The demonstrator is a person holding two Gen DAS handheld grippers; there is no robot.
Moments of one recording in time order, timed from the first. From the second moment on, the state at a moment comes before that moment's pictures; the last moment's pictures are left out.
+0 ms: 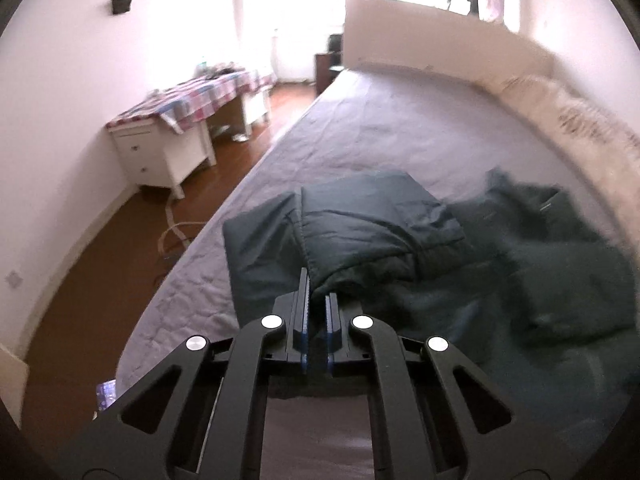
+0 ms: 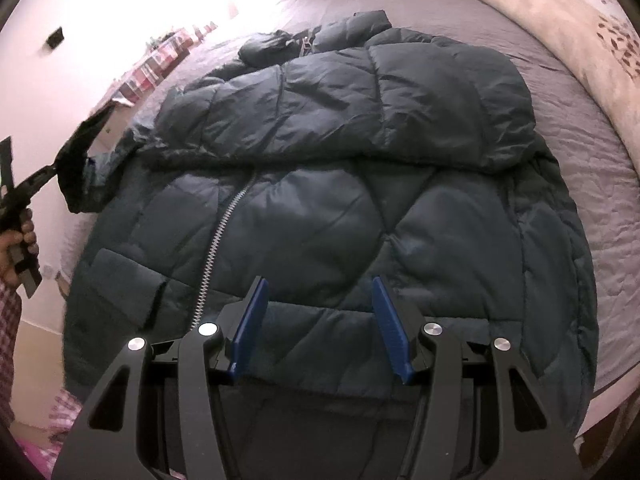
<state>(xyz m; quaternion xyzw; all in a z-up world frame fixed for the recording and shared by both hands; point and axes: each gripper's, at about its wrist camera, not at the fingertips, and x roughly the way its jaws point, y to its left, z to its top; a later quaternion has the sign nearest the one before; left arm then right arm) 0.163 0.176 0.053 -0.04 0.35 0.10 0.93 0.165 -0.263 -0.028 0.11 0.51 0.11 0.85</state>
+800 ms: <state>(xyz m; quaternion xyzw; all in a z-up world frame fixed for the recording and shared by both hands) 0.163 -0.139 -0.001 -0.16 0.43 -0.22 0.86 0.127 -0.358 -0.018 0.33 0.43 0.16 0.83</state>
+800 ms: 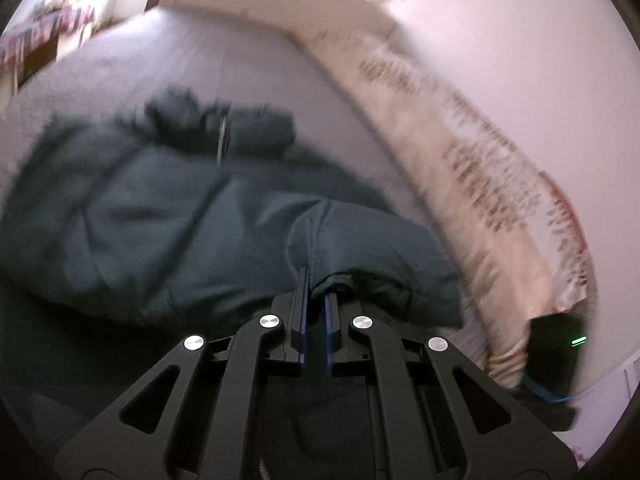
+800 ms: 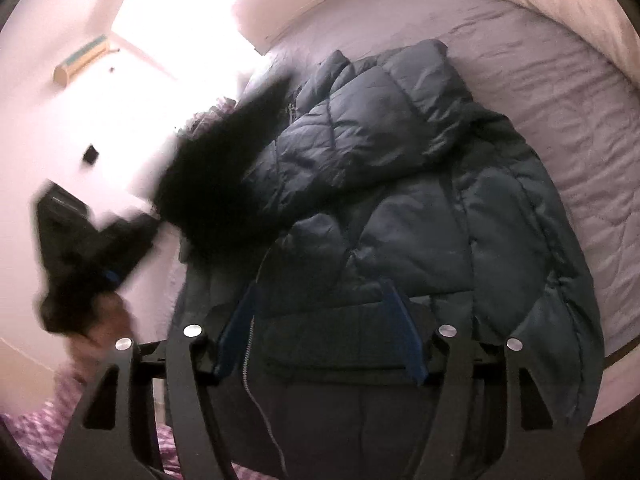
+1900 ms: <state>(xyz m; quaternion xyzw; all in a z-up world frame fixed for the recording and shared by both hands) 0.048 -0.029 -0.014 -0.07 0.46 -0.16 0.87 0.194 -0.330 -0.004 0.27 0.45 0.09 0.84</state>
